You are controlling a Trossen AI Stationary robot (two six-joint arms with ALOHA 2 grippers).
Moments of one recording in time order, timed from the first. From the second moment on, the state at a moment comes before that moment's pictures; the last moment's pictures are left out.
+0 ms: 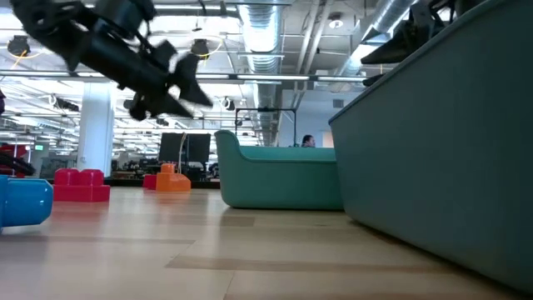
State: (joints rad) left arm 0.13 1.16 0.40 0.38 -0.65 -0.48; right arm -0.25 0.74 0.31 0.36 0.08 0.36
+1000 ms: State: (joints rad) left arm 0.45 1.65 0.51 0.21 -0.53 -0.68; right arm -0.25 0.74 0.31 0.35 0.08 0.37
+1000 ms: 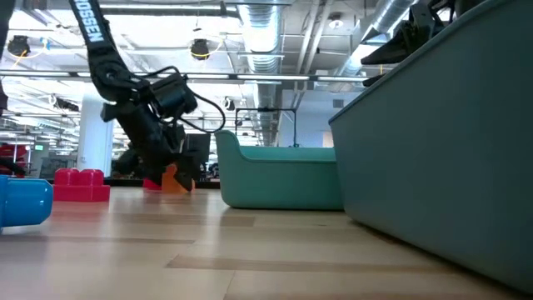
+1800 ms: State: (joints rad) left arm 0.10 1.37 0.65 0.39 -0.50 -0.27; right arm -0.25 0.74 0.31 0.35 0.08 0.37
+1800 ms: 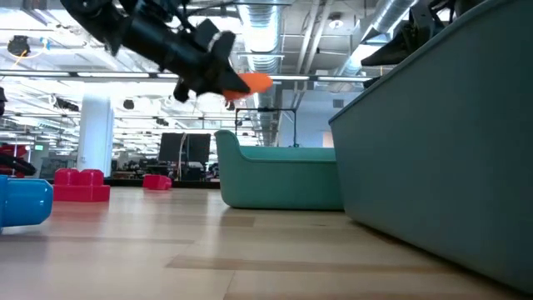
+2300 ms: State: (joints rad) left arm 0.12 1.74 0.98 0.26 -0.35 -0.20; right arm -0.25 0.74 0.31 0.35 0.08 0.39
